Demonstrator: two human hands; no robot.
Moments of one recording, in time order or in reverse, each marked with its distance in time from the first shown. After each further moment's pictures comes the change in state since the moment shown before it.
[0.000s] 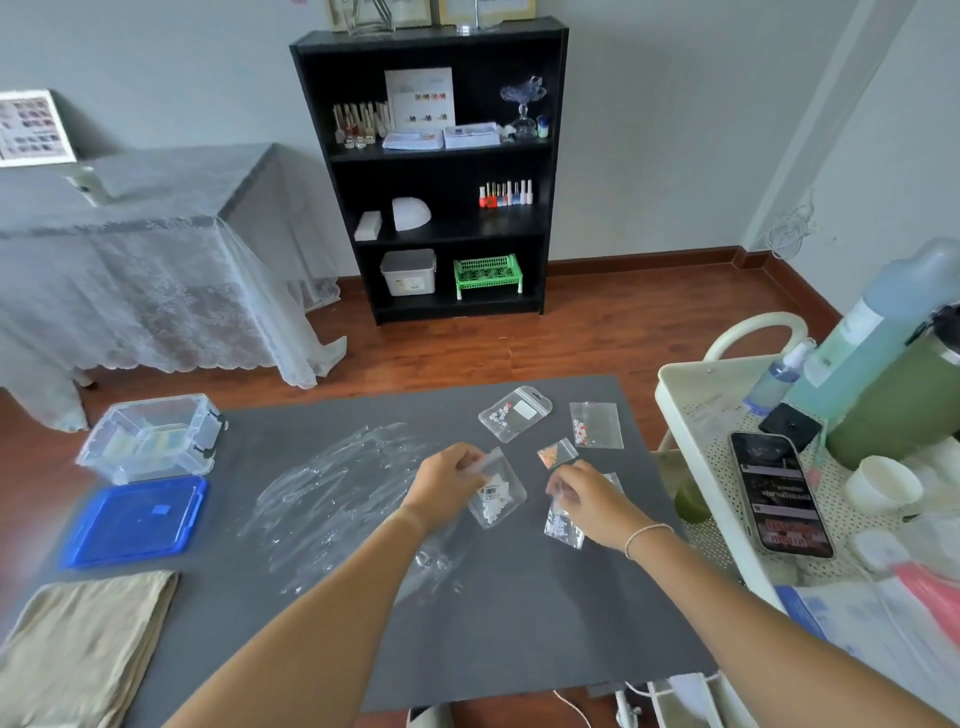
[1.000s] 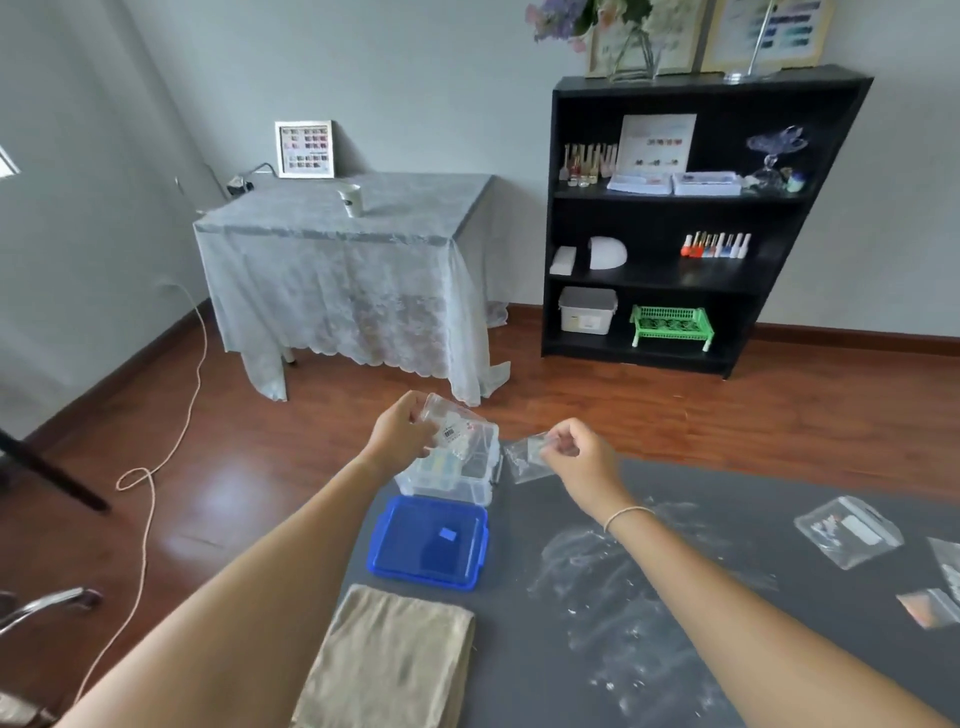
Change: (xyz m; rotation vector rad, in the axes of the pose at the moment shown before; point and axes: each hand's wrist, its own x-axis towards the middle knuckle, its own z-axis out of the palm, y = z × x) left_hand -0.011 -0.180 -0.380 -0.147 0.435 -0.169; right_hand 0.157 -0.339 0.164 0.384 0.211 -0.220
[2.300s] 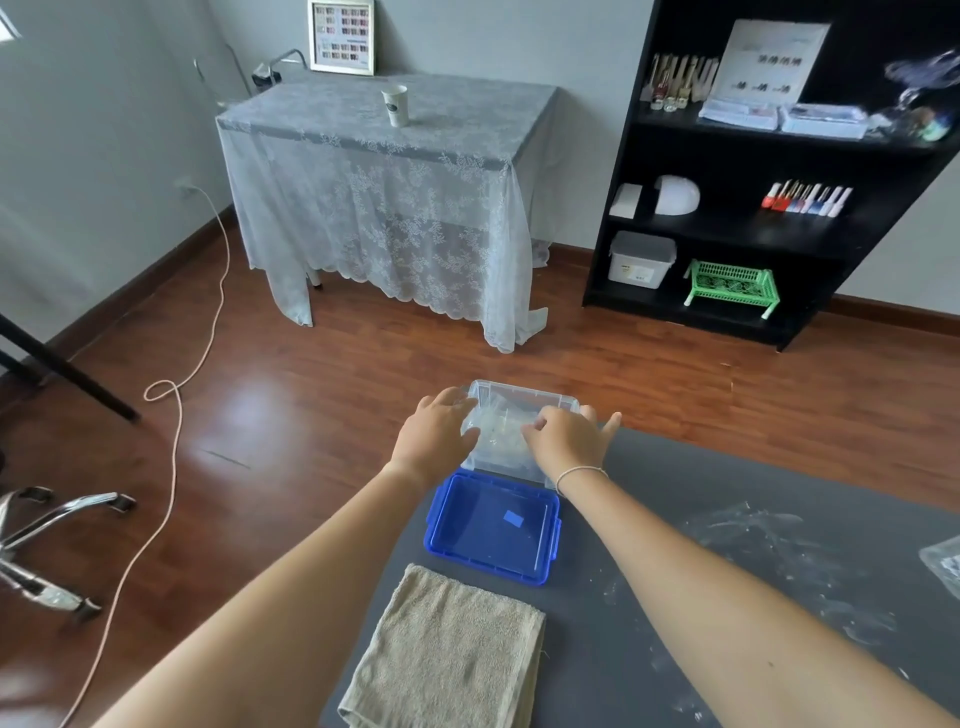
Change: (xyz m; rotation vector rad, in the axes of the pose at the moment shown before) left_hand 0.025 -0.083 -0.019 0.666 -0.070 0.157; right_hand 0.064 0.000 0.142 -0.754 -0.081 0.132
